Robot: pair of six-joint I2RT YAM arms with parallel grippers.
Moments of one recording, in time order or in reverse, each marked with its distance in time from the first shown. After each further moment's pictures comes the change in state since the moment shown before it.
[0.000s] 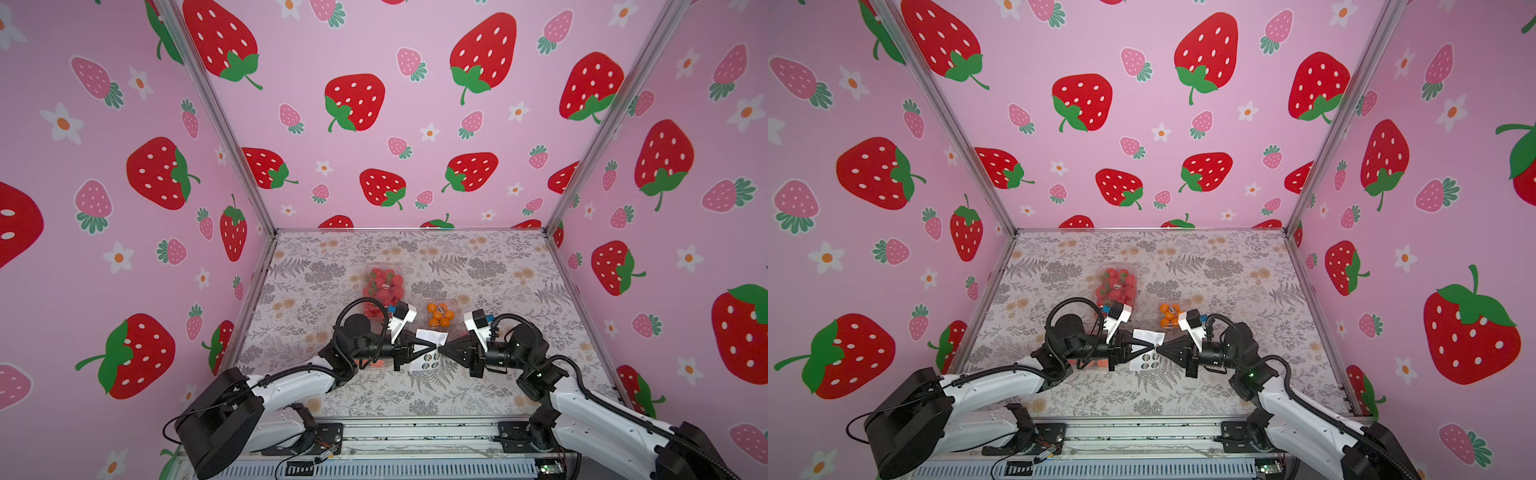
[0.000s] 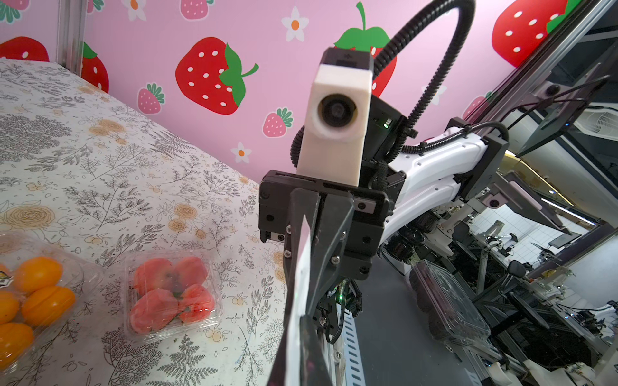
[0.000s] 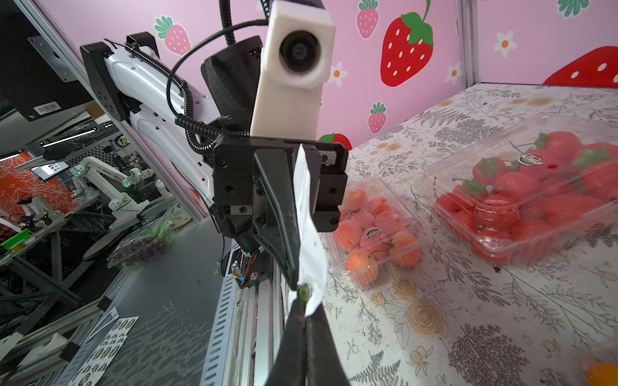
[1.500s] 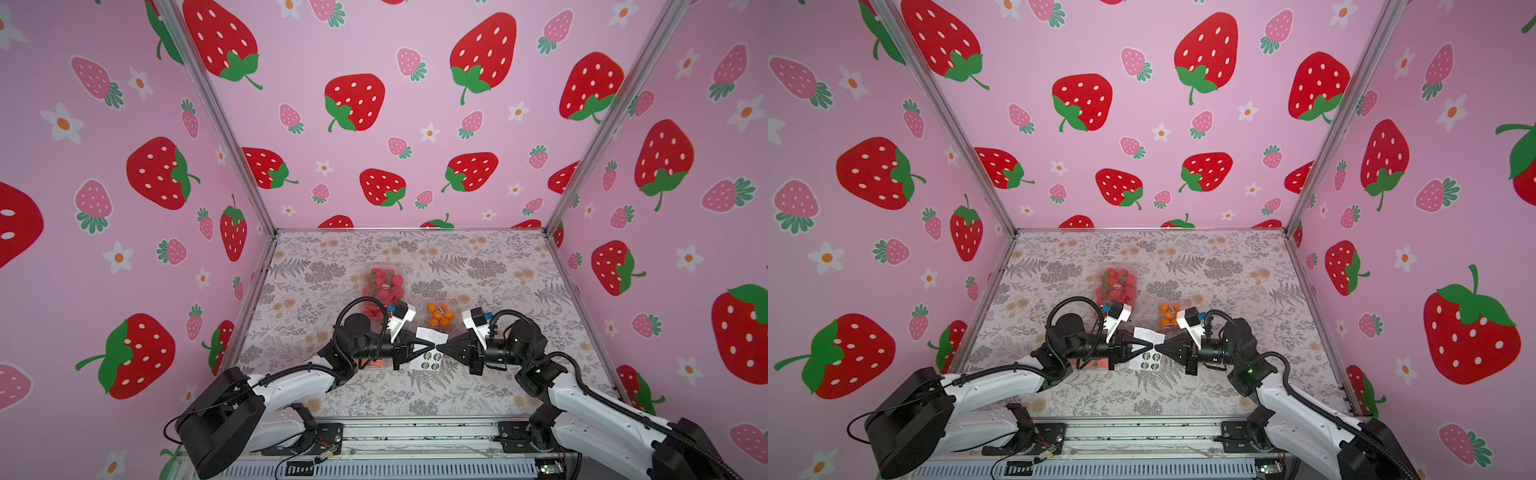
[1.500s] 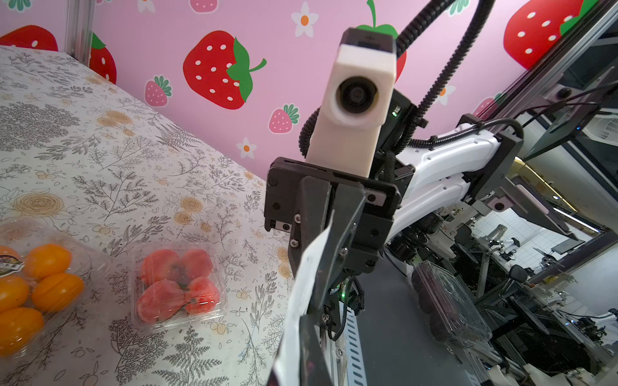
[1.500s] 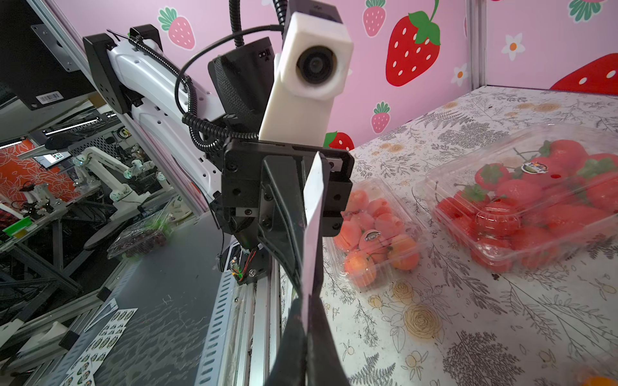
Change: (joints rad) left arm 0.008 0.006 -0.003 -0.015 0.005 -0.006; right arm -0.027 0.043 0.032 -0.013 -0.044 -0.040
